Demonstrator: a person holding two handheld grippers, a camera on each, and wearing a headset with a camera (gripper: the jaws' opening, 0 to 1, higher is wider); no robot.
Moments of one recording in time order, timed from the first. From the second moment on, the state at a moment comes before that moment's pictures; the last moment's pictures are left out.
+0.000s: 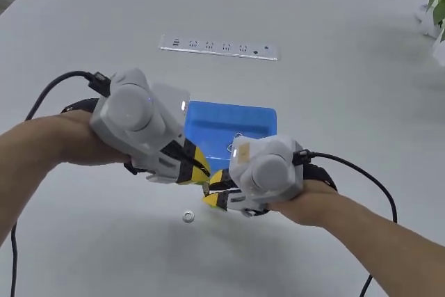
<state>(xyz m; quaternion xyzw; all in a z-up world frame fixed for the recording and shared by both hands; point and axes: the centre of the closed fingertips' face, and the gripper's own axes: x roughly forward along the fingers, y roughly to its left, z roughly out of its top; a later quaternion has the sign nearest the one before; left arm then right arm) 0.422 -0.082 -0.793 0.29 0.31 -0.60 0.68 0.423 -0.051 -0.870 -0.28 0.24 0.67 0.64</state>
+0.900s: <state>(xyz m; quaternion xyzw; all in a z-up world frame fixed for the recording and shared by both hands) 0.426 -0.087 -0.794 0.27 0.31 -0.61 0.68 0.424 -0.053 -0.872 -0.27 0.25 0.67 0.65</state>
